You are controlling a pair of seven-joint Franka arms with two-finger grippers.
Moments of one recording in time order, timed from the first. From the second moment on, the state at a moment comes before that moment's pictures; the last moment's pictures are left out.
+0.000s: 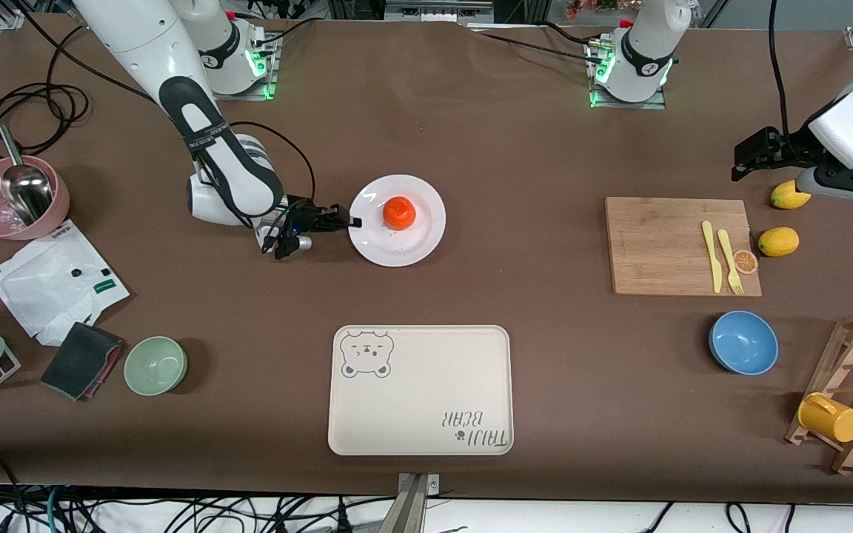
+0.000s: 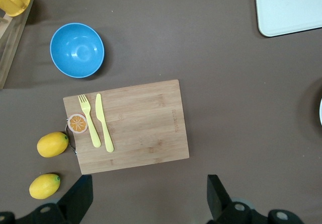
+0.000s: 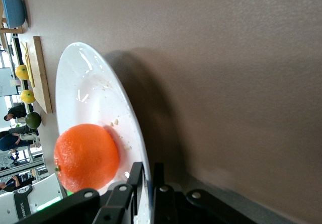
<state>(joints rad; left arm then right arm) 0.00 -0.03 -0.03 -1.67 -0.03 1.57 0.12 0.17 0.53 0.25 -2.22 1.40 2.39 -0.91</state>
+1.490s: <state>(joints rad) 0.00 -0.03 -0.03 -1.67 -0.03 1.57 0.12 0.17 0.58 0.24 -1.90 1.41 2.40 -0.61</state>
